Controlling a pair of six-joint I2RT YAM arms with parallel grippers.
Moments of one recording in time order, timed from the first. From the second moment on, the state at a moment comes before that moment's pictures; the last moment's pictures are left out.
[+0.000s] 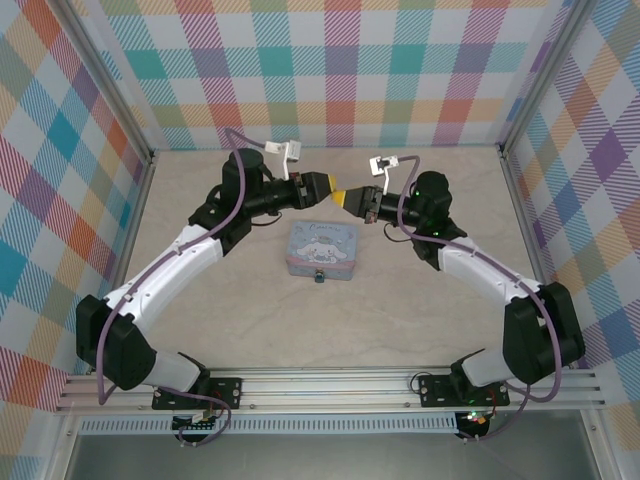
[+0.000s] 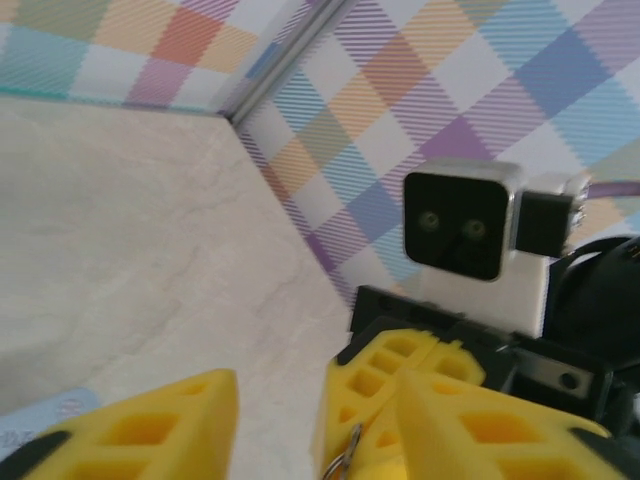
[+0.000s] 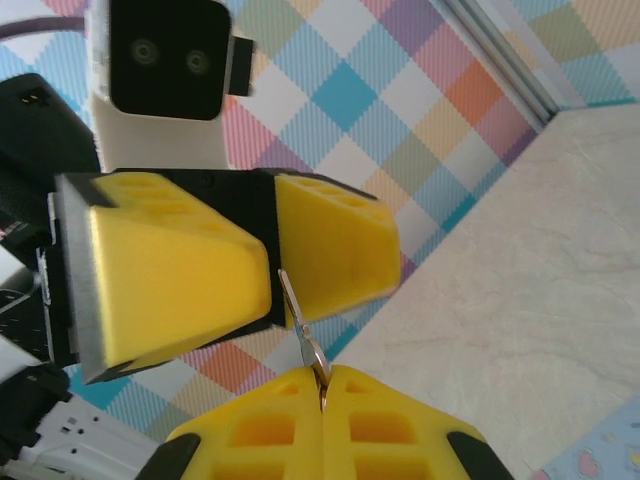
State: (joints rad) left arm -0.53 1.41 1.28 -0.12 0.48 -0.62; right arm 0.44 1.41 0.94 0.51 -0.87 0.80
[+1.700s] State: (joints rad) left arm -0.43 1.69 0.95 0.04 0.41 -0.65; right arm 0.44 1.31 0.90 -0.13 -0.51 0.41
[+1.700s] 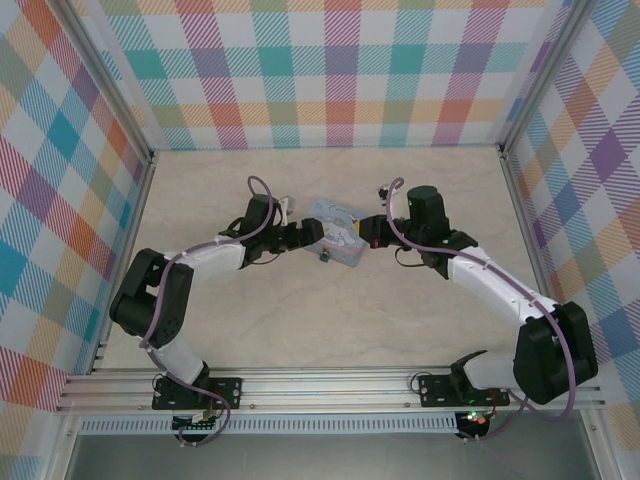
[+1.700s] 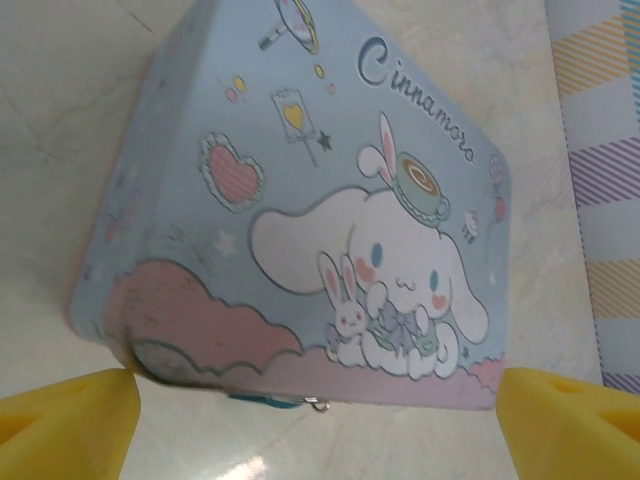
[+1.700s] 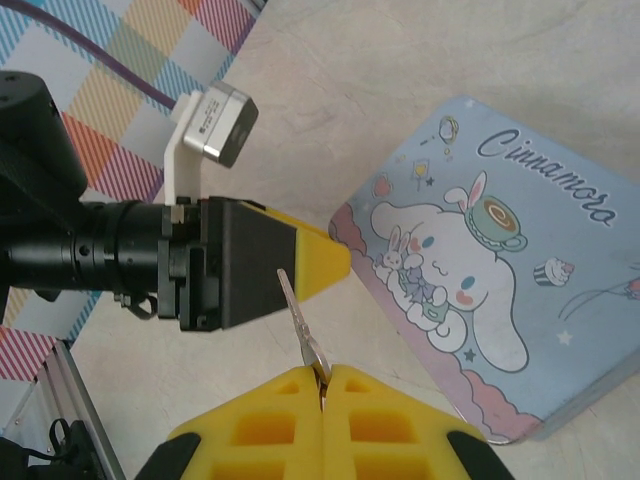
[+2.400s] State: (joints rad) left arm -0.51 1.57 0.70 0.17 0.35 -0.44; right arm 0.44 1.62 0.90 0.04 -0.56 0.52
